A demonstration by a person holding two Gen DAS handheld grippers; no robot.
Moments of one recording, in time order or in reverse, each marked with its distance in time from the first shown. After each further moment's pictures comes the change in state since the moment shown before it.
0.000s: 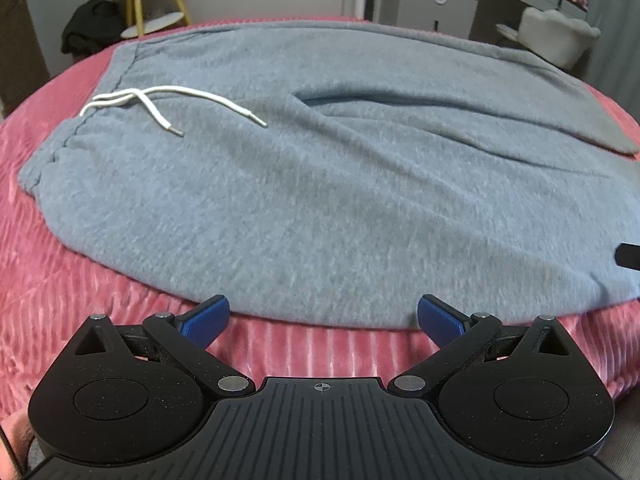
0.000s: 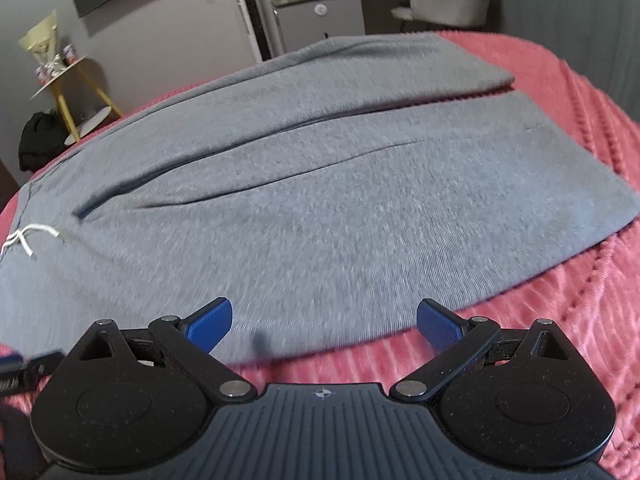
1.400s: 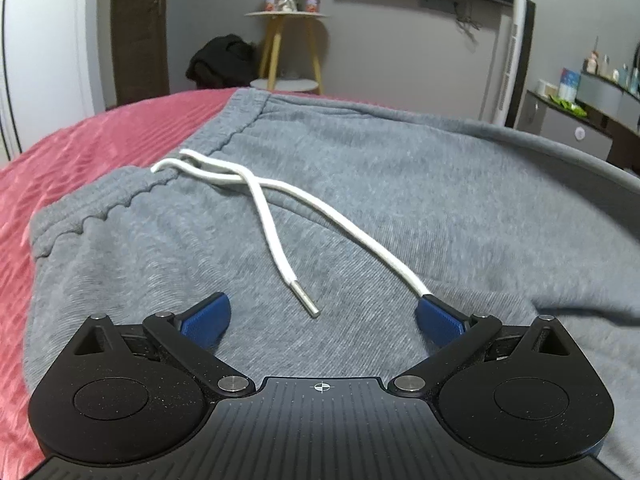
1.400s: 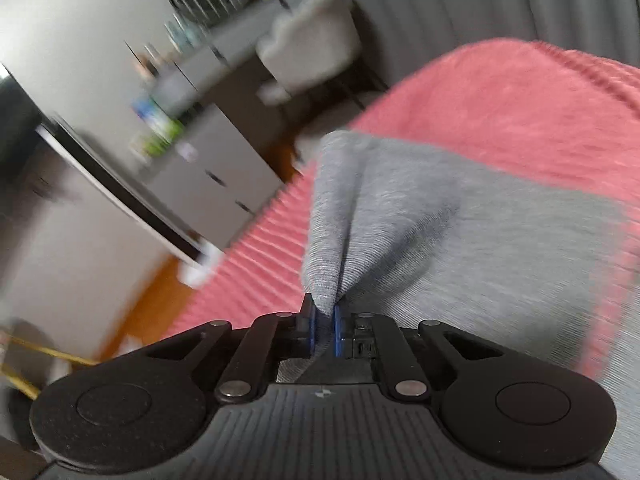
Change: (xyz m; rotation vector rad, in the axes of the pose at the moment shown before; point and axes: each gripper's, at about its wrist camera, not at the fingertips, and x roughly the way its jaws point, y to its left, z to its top) left arm 0.106 0.095 0.084 -0.322 -0.307 0.258; right arm 0.160 -0.110 0.257 0.628 -0.340 0.028
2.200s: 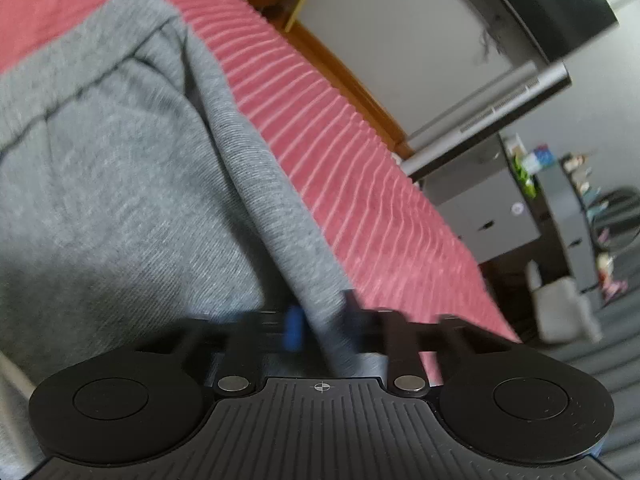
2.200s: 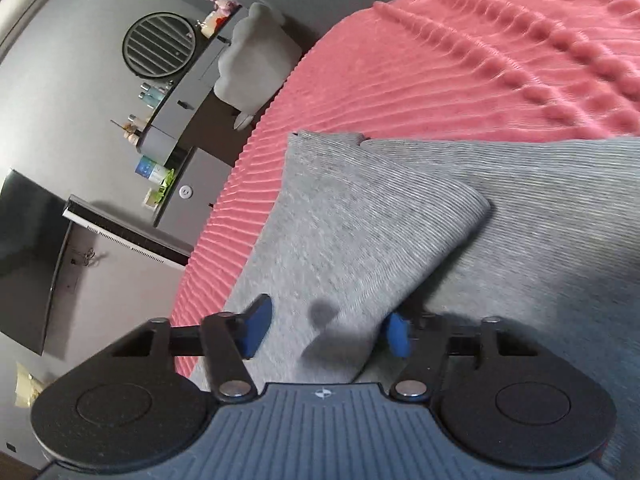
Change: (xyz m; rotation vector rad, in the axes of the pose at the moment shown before) left arm 0.156 -0.003 0.131 -0.512 0.325 -0.404; right arm -0.049 -0.158 -0.029 0.243 0.044 0.052
